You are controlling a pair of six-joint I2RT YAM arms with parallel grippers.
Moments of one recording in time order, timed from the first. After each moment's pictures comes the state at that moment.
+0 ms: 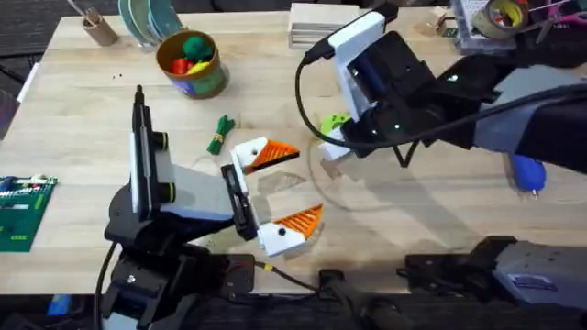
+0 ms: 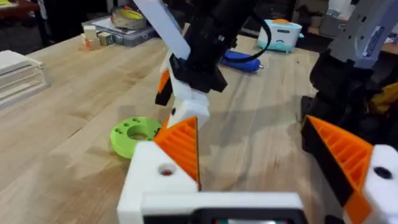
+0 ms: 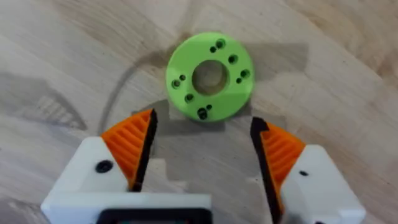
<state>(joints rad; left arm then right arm) -0.24 0.01 0.01 -0.07 0.98 -0.06 0.66 1.44 0.92 -0.63 0.11 0.07</state>
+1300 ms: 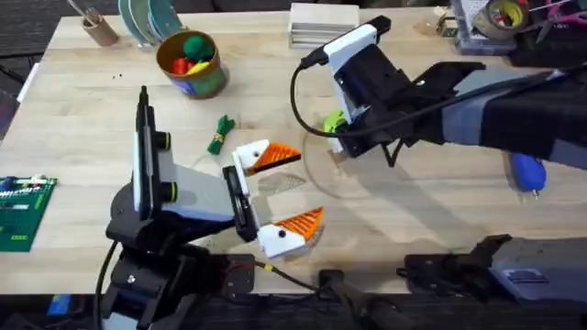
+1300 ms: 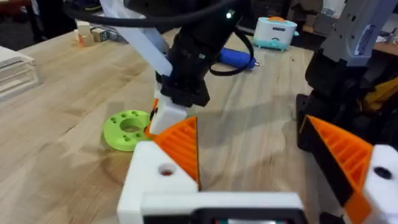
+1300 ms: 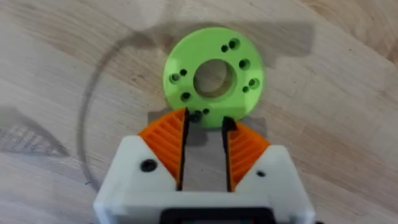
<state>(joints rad) -0.24 0.01 0.01 -0.09 1.00 -0.06 0.66 1.55 0.92 -0.59 0.16 0.15</state>
